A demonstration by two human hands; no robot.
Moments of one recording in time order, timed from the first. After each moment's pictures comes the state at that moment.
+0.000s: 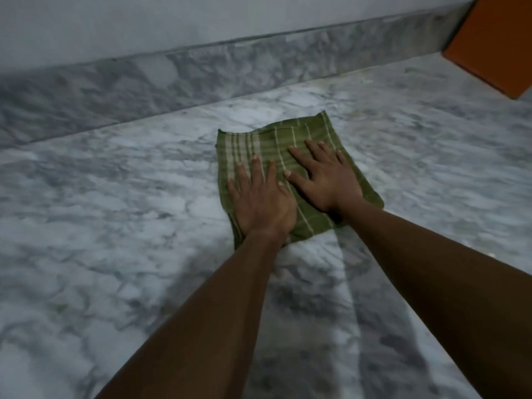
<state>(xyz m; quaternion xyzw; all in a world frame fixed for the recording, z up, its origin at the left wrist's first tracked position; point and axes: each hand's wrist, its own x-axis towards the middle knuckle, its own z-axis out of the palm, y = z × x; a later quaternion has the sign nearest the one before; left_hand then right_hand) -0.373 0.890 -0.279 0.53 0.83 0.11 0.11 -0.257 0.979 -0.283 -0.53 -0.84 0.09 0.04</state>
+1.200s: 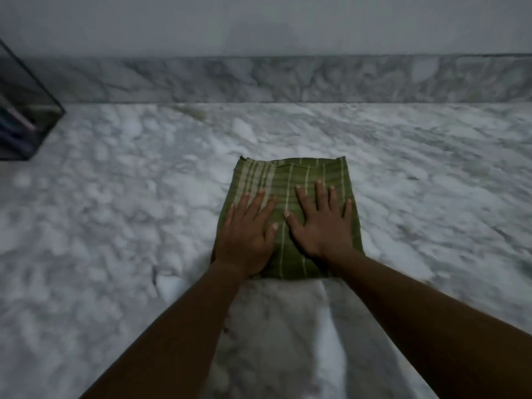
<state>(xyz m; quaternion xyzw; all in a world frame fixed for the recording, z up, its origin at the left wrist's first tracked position) -0.710 0.489 -0.287 0.51 0.85 0.12 0.06 -0.585 0.612 -0.268 -0.43 -0.89 0.15 -0.02</state>
